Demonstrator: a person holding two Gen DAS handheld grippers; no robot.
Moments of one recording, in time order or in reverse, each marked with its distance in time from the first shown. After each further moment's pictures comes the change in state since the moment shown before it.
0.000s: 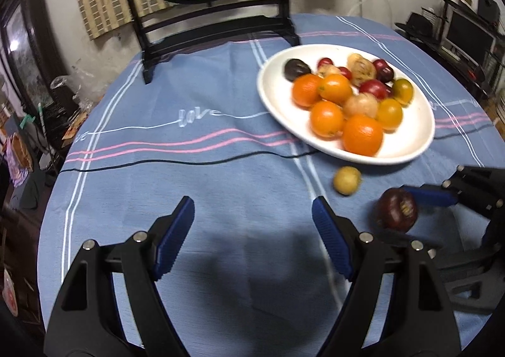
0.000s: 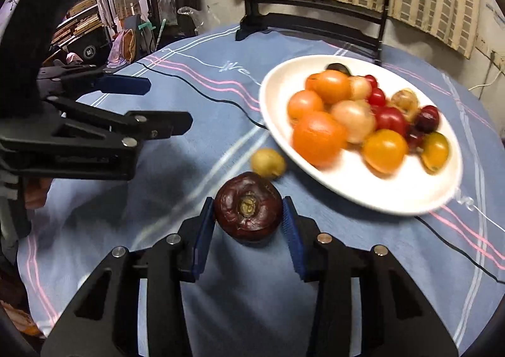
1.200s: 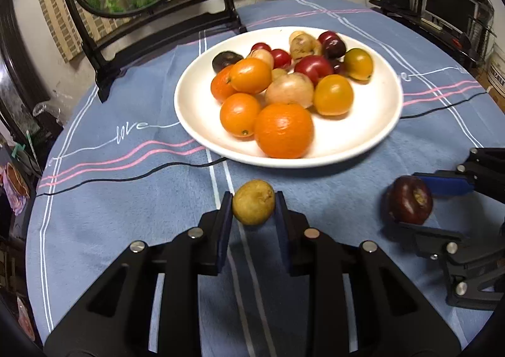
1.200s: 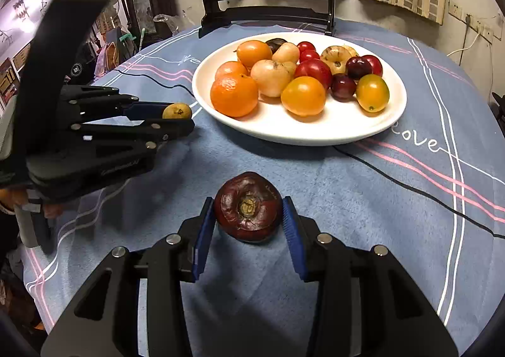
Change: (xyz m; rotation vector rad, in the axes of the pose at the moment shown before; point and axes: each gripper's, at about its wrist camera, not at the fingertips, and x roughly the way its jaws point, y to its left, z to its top) left arm 0.021 -0.078 0.004 0.121 0.004 -0.009; right arm -0.021 -0.050 -0.035 0.103 0.002 -0.004
